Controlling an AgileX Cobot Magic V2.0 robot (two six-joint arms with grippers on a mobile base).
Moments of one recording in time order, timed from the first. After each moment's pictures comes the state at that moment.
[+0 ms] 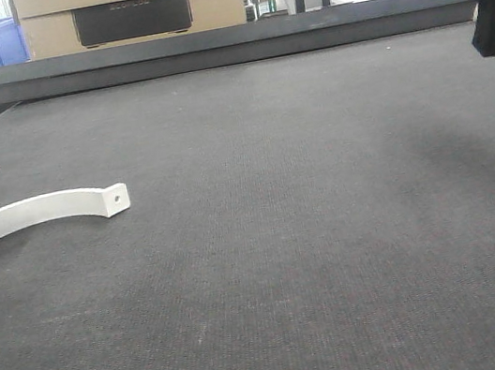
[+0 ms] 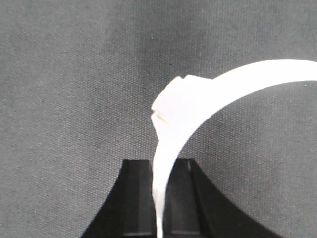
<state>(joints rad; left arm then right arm) -0.06 1.78 -1.21 -0.04 1.02 -0.10 0.33 1.46 -1.18 0.02 0.99 0.27</state>
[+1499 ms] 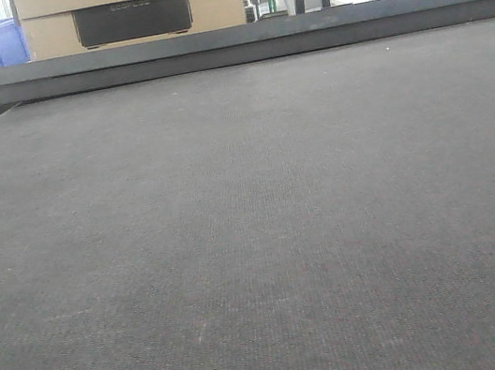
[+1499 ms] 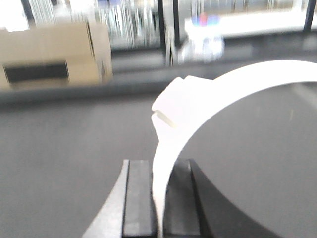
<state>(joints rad) -0.06 0.64 -0.74 -0.04 0.32 -0.05 0.13 0.39 -0.75 -0.18 0.52 0.29</state>
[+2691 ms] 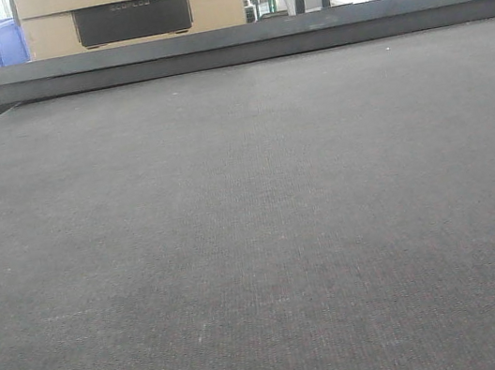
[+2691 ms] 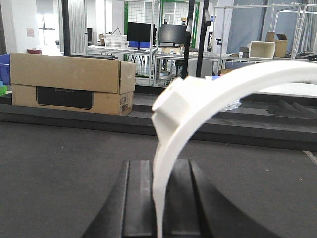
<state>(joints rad) -0.06 0.62 -0.74 -0.04 0.30 -0.05 0.29 0.32 -0.75 -0.33 0.49 0.27</state>
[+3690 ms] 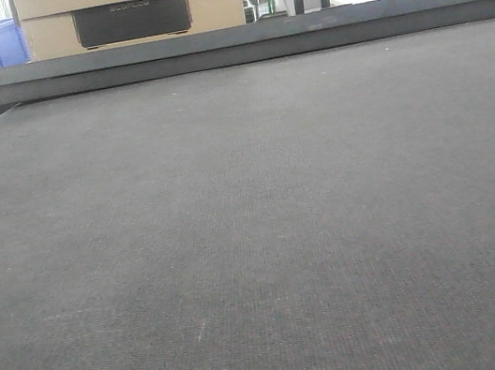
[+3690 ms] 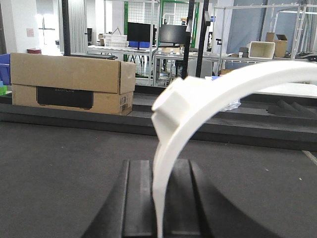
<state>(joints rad) -0.06 0.62 -0.74 -0.04 0.30 -0.05 0.29 0.32 -0.75 -0.33 0.49 0.27</state>
